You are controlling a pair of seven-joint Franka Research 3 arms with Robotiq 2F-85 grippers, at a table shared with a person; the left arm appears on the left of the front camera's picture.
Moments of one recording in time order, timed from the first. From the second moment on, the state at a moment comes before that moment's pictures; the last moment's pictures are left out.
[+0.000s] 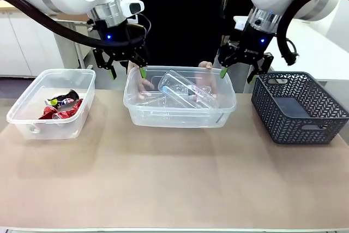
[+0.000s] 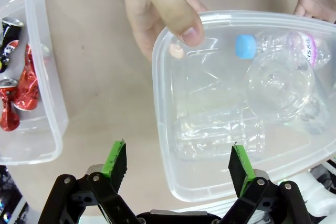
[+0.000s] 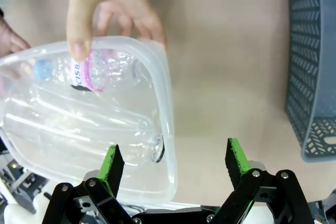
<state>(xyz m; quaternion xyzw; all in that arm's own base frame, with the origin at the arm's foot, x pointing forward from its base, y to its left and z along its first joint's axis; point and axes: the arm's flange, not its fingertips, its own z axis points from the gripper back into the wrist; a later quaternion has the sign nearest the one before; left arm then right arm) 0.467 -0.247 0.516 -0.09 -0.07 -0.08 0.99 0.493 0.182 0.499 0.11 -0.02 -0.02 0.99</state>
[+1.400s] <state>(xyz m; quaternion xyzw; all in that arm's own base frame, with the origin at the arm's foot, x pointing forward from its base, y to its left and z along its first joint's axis) 0.347 -0.187 0.582 -0.12 -0.10 -0.15 0.98 0.322 0.050 0.560 0.17 -0.06 -0.03 0.98</state>
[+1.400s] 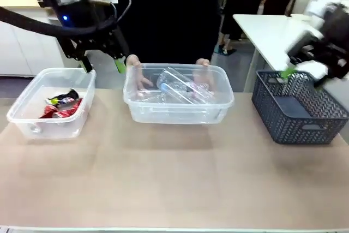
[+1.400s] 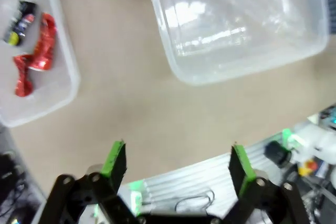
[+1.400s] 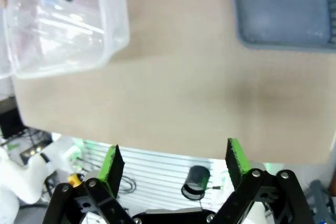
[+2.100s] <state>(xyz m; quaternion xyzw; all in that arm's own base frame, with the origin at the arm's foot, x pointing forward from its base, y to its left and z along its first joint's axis) 0.330 -0.177 0.584 -0.22 -0.11 -0.22 0.94 0.314 0.066 0.554 0.24 -0.04 0.00 0.97</state>
